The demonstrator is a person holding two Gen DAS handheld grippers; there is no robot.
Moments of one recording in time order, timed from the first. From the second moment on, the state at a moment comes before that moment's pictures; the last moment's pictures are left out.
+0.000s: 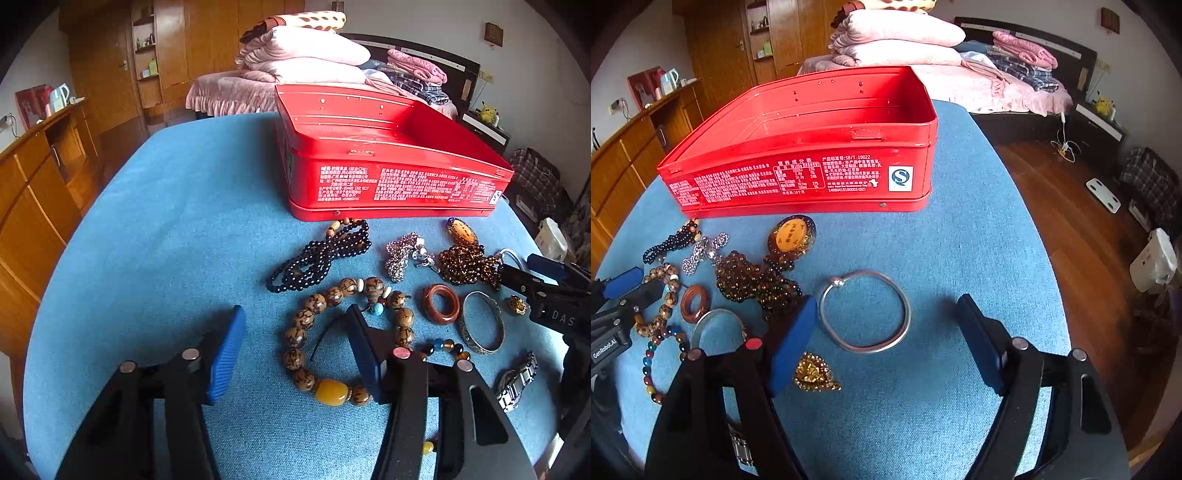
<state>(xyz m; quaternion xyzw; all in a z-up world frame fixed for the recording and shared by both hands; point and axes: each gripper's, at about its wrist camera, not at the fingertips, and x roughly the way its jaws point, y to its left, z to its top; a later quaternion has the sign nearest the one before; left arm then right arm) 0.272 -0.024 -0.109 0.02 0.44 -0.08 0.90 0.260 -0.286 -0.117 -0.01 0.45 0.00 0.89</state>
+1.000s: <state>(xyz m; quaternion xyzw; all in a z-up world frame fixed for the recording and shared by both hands) 0.263 -0.016 -0.027 -0.06 0.34 -0.15 0.93 0.255 -0.272 -0.044 0.01 0.38 0.04 0.92</state>
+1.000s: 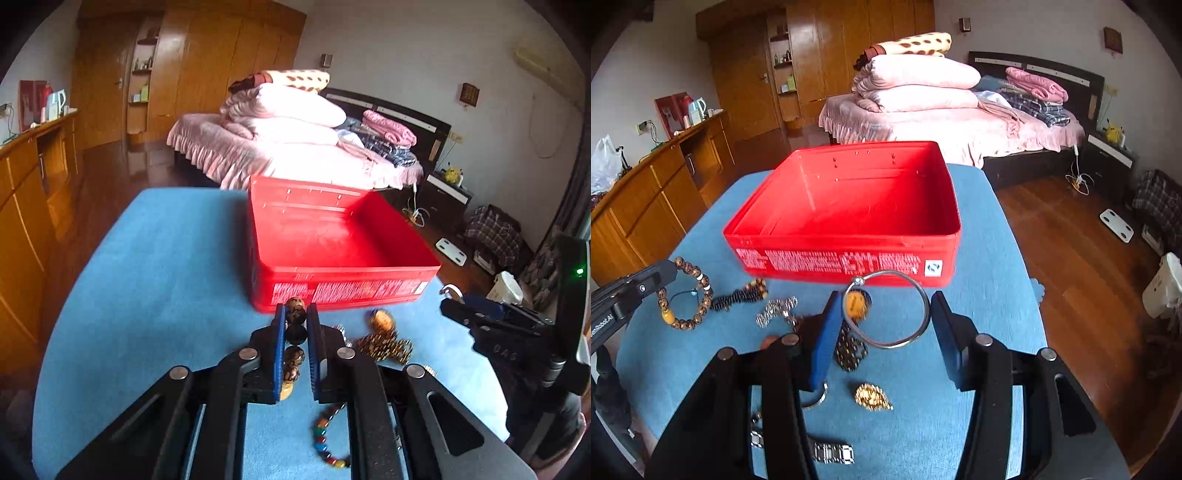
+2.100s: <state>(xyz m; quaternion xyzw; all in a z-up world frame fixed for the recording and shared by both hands) 0.368 -0.036 -0.026 -0.05 0.31 -0.13 0.94 0.342 -0.271 -0.046 0.03 0.35 0.05 0.93</state>
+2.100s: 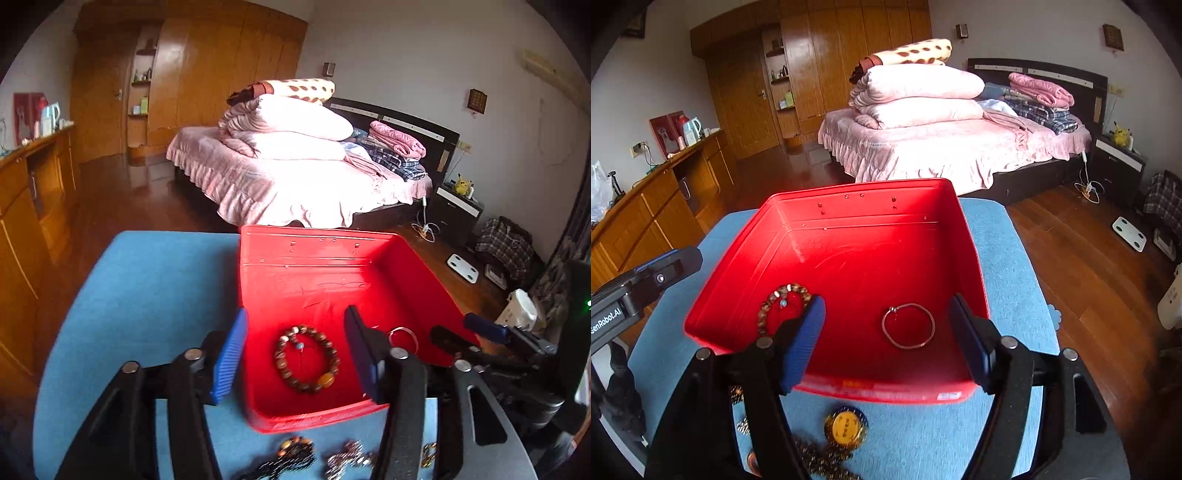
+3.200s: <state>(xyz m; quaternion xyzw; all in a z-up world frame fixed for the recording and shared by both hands) 0.310 -0.011 -0.102 0.01 0.39 -0.13 0.91 0.284 -0.248 -0.105 0.04 0.41 0.07 0.91</state>
